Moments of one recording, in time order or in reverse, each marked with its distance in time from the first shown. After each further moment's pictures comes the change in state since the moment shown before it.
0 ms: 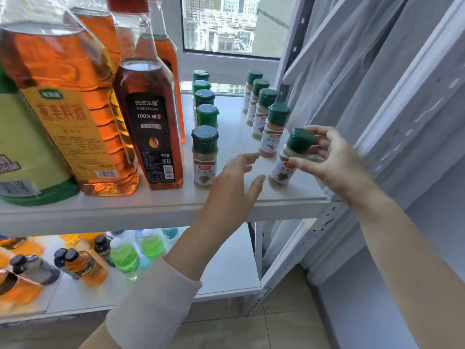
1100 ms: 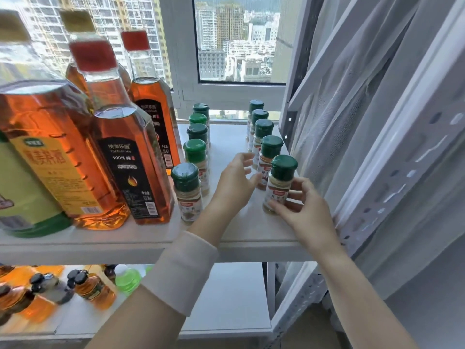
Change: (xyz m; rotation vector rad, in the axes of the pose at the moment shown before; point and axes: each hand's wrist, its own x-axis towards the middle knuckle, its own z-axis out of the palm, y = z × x) left_hand 0.092 0.000 0.026 -0.020 0.040 -0.213; right_hand 0.006 0.037 0.025 0.105 0.045 -0.023
